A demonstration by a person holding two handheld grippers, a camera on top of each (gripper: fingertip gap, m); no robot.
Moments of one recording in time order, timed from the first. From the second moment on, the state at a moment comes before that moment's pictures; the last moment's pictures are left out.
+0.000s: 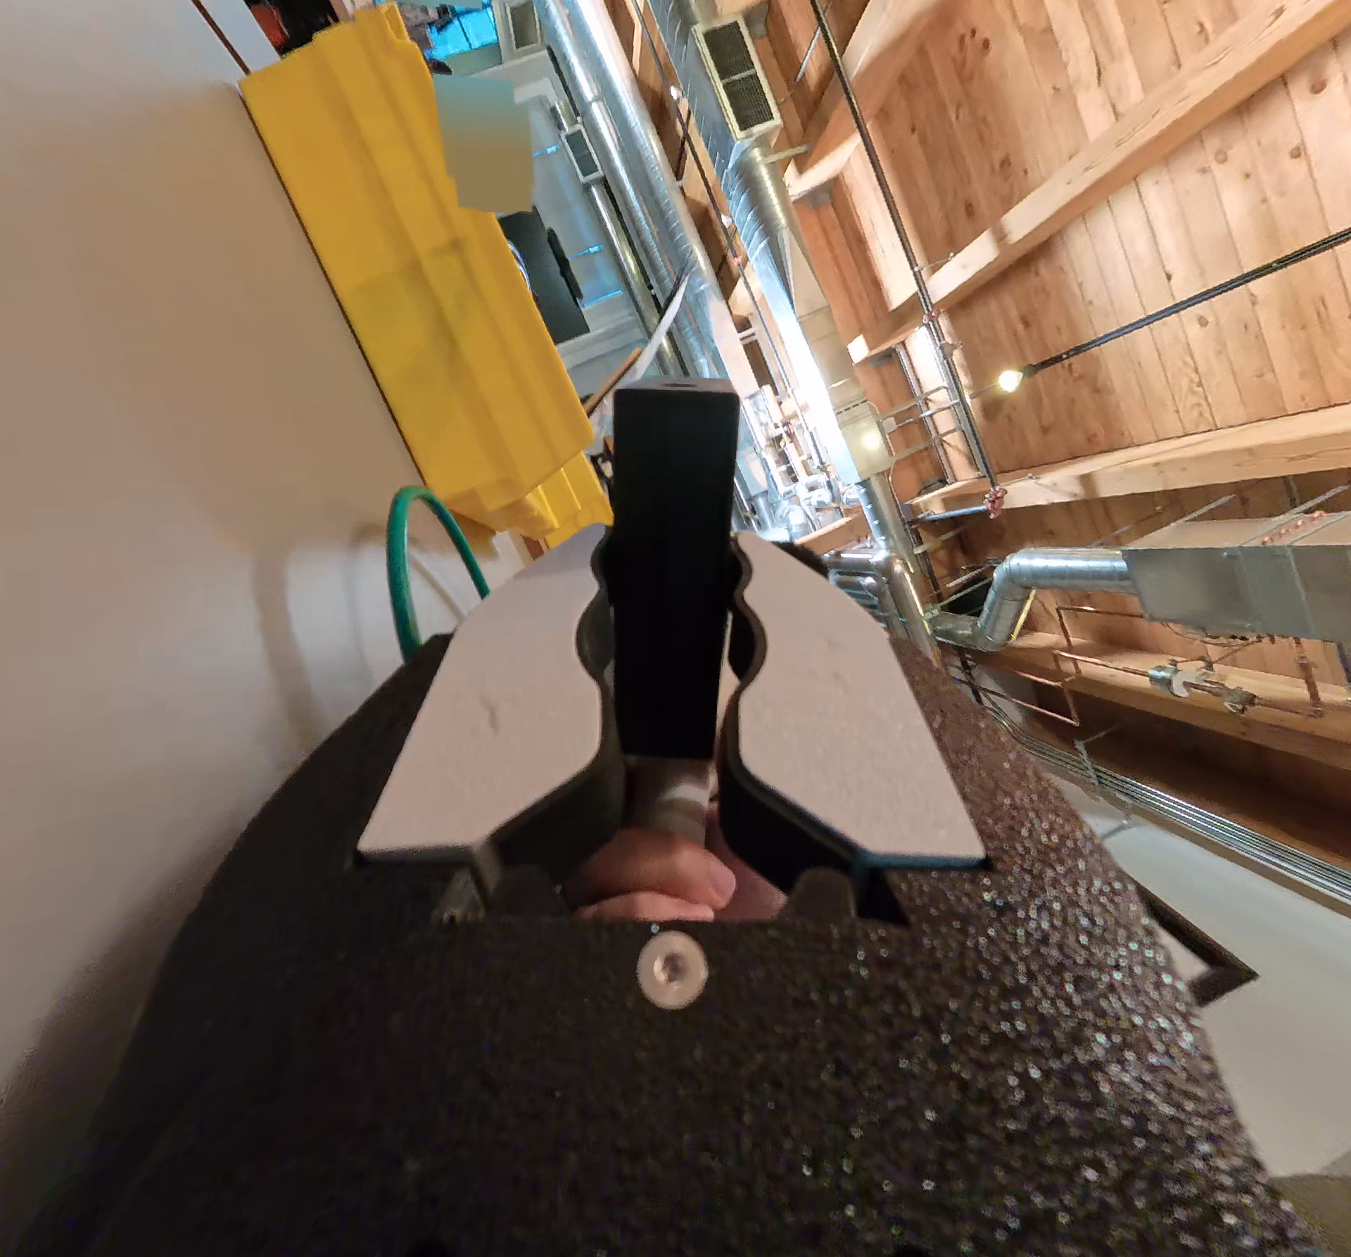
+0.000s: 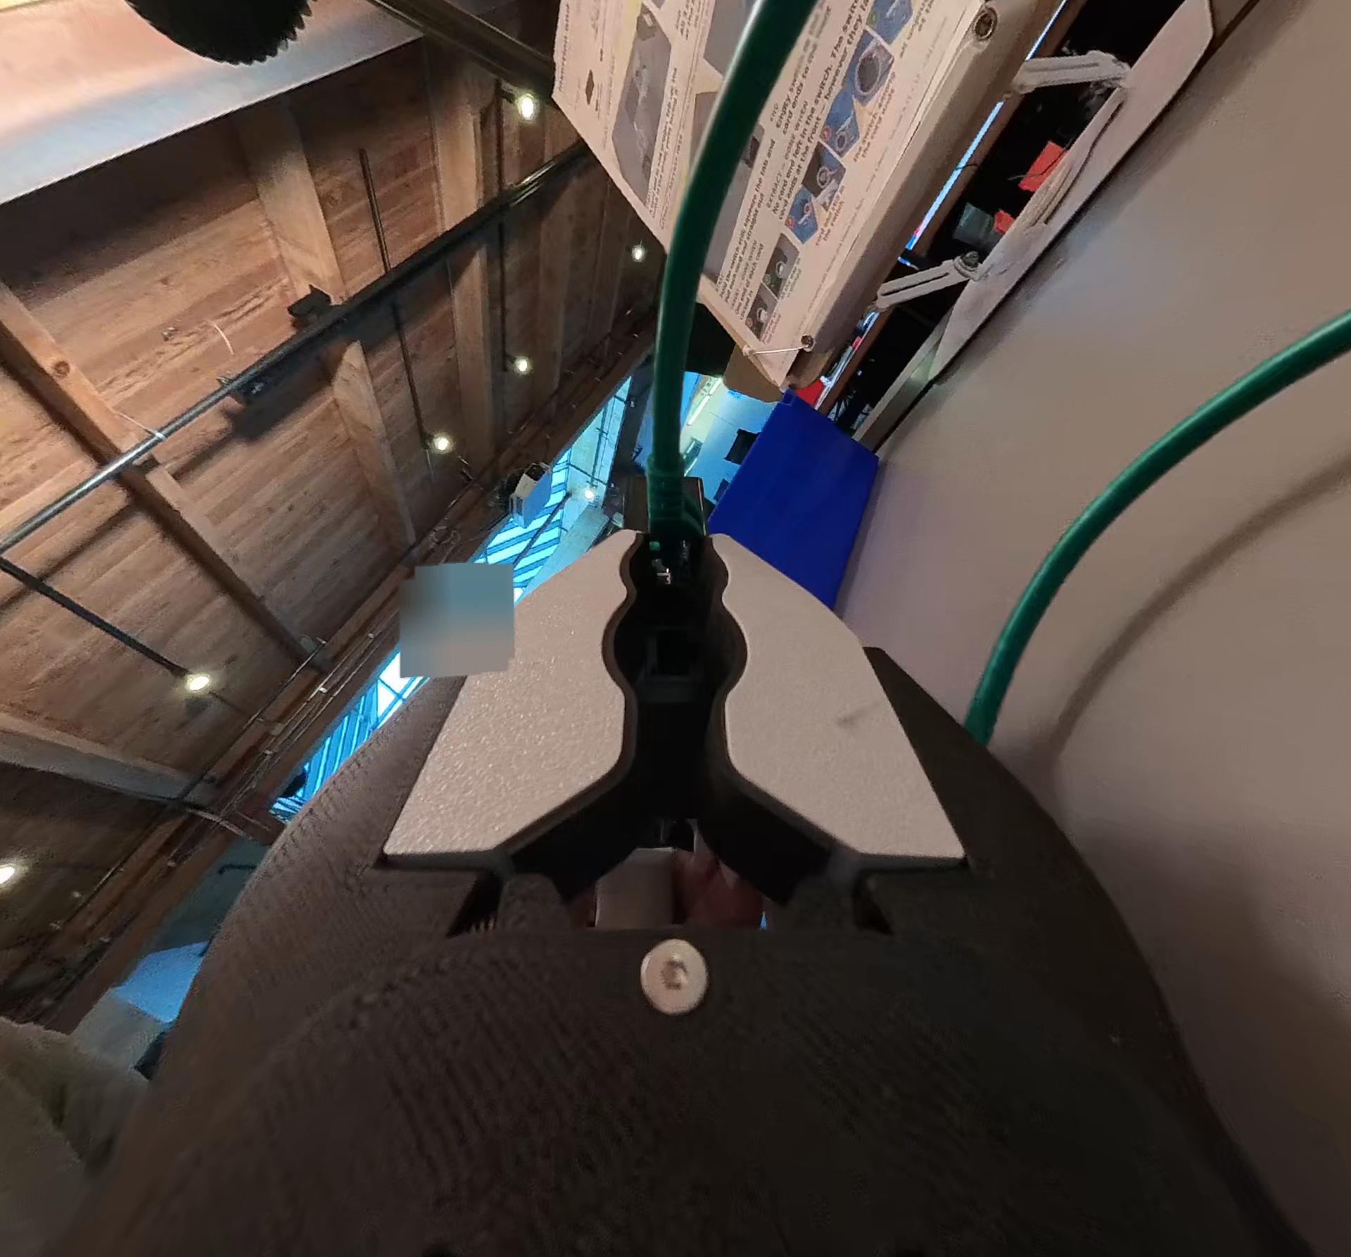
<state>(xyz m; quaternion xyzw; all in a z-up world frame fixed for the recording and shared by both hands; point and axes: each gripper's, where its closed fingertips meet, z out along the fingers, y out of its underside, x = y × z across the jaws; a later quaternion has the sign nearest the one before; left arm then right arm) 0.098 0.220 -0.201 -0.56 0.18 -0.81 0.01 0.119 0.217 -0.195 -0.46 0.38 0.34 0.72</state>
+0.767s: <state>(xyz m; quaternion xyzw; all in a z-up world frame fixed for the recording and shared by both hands) 0.085 0.254 -0.171 -0.54 0.20 -0.81 0.11 0.137 0.197 -0.173 -0.53 0.32 0.30 0.73</state>
